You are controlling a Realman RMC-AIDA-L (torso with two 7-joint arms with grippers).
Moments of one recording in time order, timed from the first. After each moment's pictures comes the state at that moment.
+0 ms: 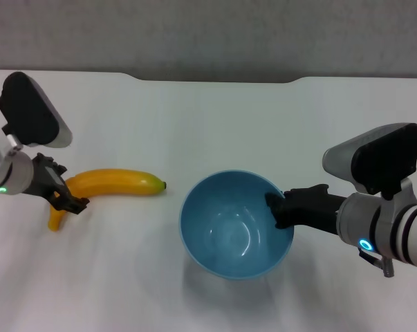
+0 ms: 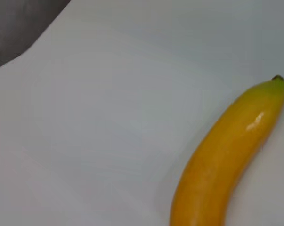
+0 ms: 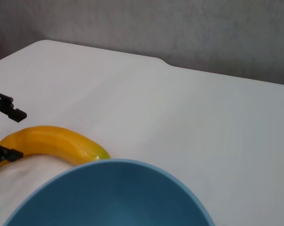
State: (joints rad) left arm -0.74 -1.98 -2.02 -0.64 2.61 -0.82 1.27; right arm 0.27 2.01 -1.95 -1.25 0.85 0.47 -0.40
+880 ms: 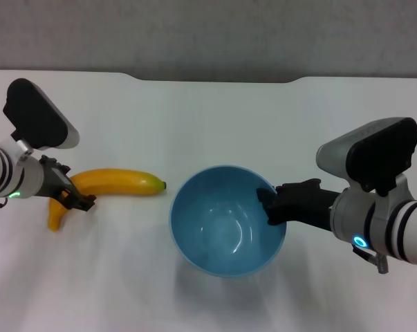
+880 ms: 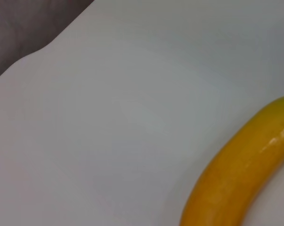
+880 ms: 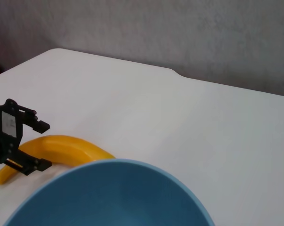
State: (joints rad) left arm -0.76 -2.01 -2.04 -0.54 2.60 -0.67 1.22; right arm 0.27 2.01 -1.96 -1.29 0.85 0.47 -0.40
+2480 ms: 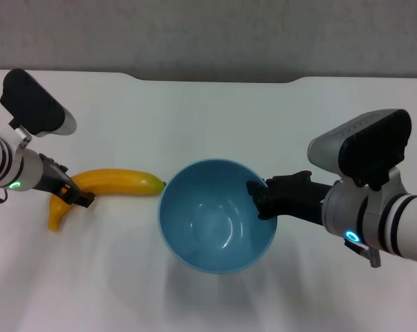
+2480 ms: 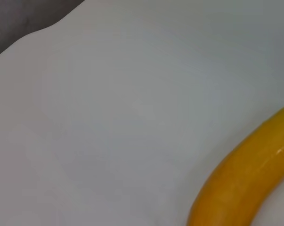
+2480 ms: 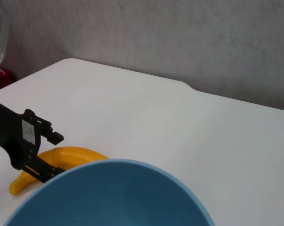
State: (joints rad) left arm -0.86 -1.95 -2.08 -0.39 2.60 -0.68 1.15; right arm 0.28 2.01 -1.97 -1.32 0.85 0.46 -0.40
